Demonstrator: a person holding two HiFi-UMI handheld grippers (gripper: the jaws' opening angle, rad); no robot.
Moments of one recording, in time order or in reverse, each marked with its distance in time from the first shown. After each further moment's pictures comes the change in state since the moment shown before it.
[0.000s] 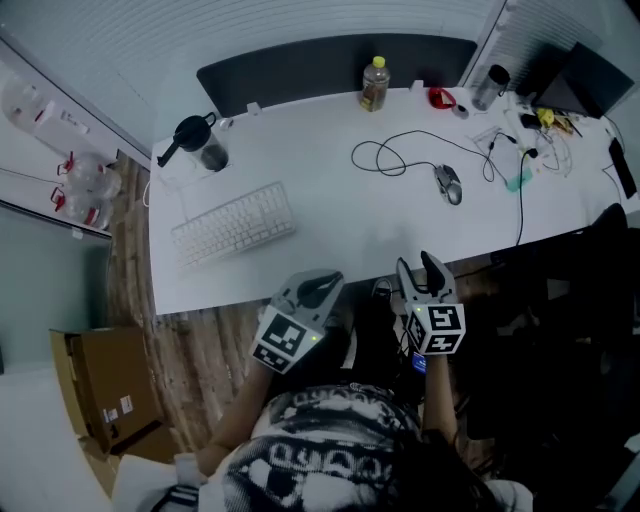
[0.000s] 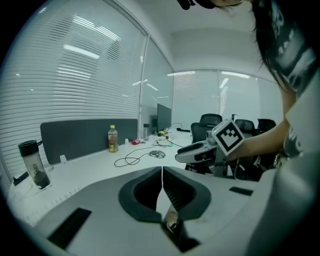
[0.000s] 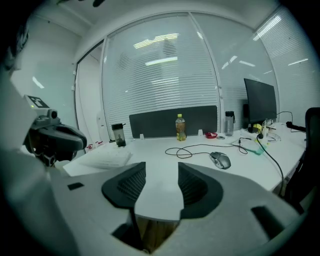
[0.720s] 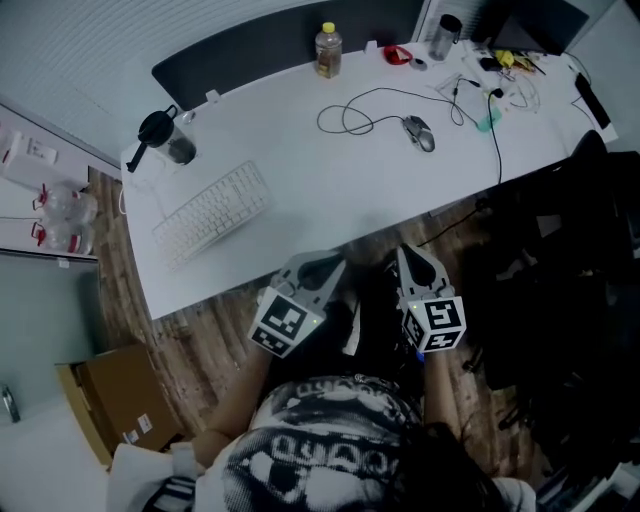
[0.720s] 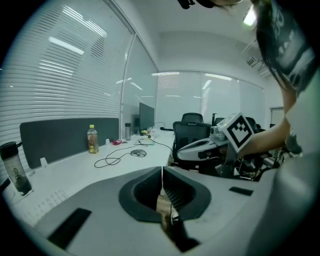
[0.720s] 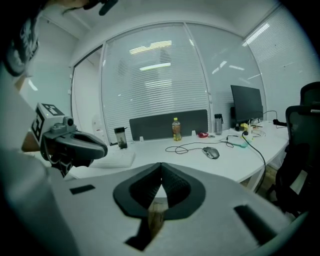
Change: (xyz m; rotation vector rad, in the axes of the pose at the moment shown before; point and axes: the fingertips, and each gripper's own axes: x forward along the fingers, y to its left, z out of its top) left arm -0.011 -0.052 -0.014 0.068 0.000 -0.198; right arm -0.079 0.039 -0.022 0.053 -0.046 -0.085
